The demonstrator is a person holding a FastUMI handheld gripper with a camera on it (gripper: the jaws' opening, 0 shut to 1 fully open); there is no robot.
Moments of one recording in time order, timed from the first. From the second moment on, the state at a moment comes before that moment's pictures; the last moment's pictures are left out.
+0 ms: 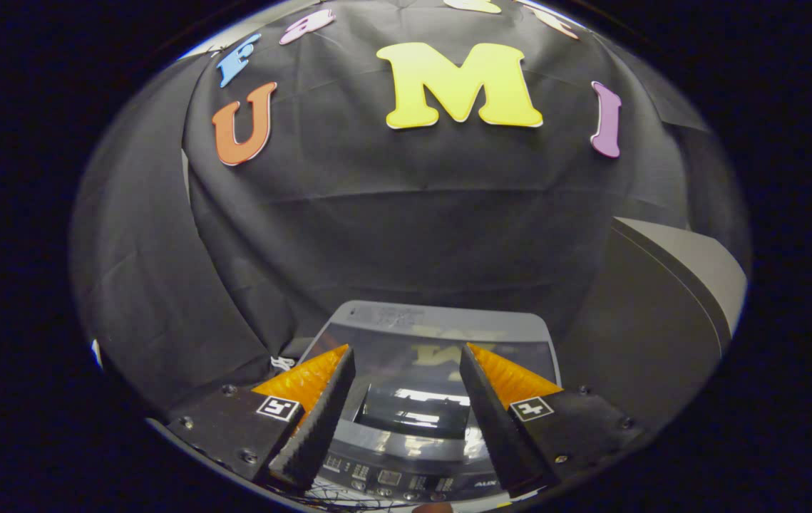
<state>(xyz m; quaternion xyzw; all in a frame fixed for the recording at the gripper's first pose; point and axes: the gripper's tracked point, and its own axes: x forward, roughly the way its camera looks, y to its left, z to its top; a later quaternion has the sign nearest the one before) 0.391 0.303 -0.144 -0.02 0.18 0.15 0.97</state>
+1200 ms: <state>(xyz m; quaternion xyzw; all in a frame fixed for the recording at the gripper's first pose) 0.027 -0.037 0.012 -0.01 -0.01 0.12 0.99</state>
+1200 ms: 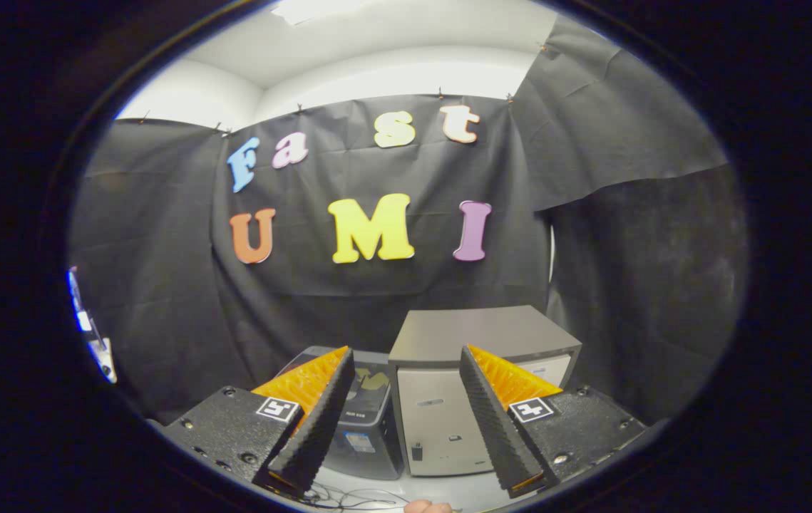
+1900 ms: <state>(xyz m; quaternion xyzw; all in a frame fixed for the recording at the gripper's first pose) -0.029 -0.088 -0.001 -0.01 -0.01 0.17 0.98</state>
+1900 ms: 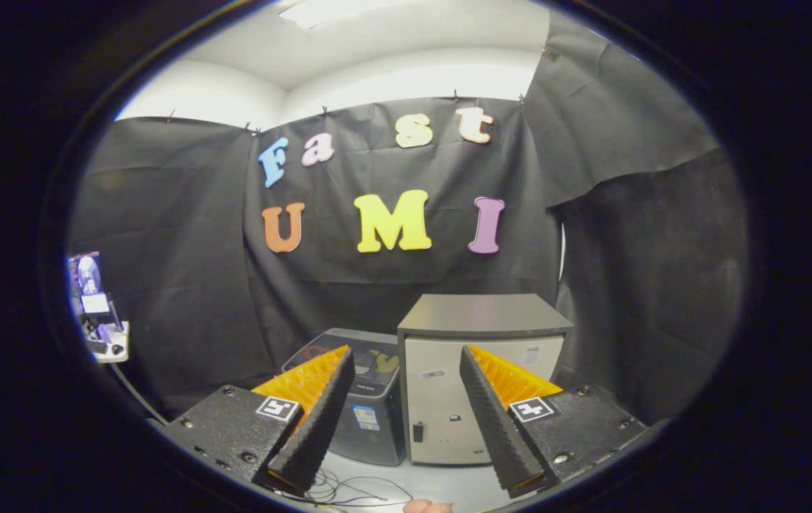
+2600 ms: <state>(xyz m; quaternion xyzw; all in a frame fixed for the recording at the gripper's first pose) -0.046 -0.096 0.001 -0.02 0.00 0.18 0.98</state>
